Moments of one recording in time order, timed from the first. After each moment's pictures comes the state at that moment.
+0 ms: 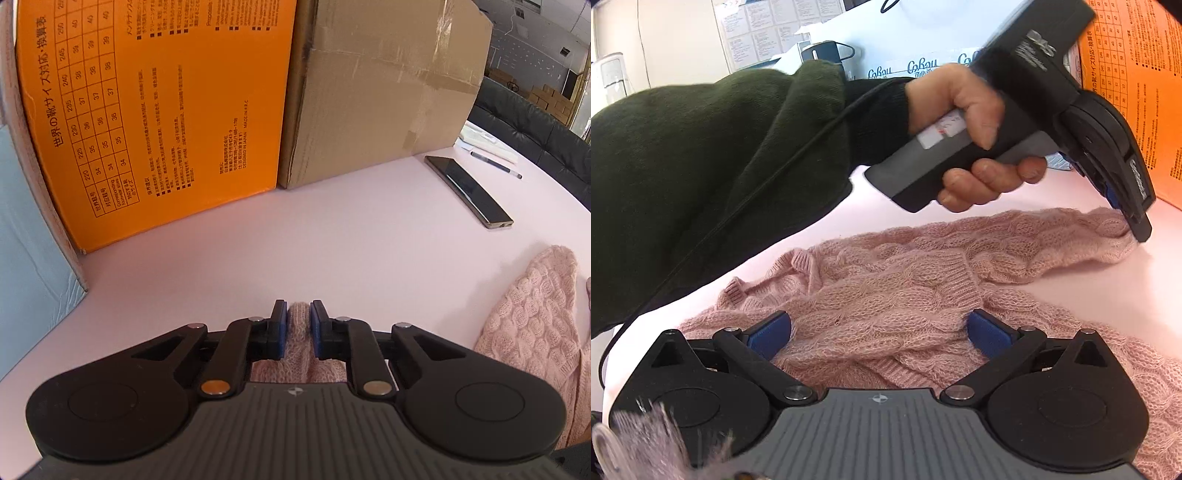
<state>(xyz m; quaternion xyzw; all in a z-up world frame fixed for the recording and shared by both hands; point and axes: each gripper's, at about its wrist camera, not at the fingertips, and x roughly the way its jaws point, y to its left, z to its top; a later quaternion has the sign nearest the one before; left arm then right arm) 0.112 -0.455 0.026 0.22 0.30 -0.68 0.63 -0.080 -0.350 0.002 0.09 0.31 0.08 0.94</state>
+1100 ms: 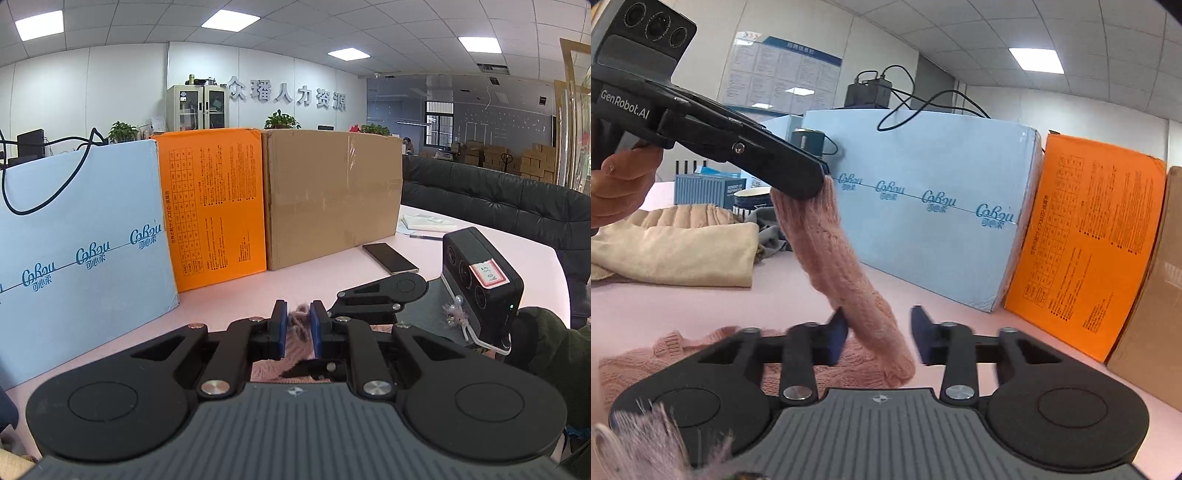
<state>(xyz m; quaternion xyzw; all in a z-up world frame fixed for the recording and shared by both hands) 0.044 -0.168 0.119 0.13 0.12 -0.69 0.70 -0.102 -0.331 0.036 -0.09 0.15 -0.02 0.98</state>
